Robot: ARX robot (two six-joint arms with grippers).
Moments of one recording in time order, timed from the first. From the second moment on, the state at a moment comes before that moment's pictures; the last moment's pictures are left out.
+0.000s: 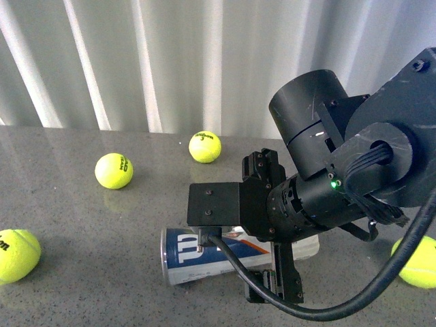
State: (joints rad) left arm 0.00 0.00 0.02 0.00 0.00 0.00; right arm 0.45 2.05 1.09 0.01 -0.25 -1.14
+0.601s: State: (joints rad) left arm 0.00 0.00 0.02 0.00 0.00 0.00; right arm 0.32 1.60 0.89 0.25 0.09 0.08
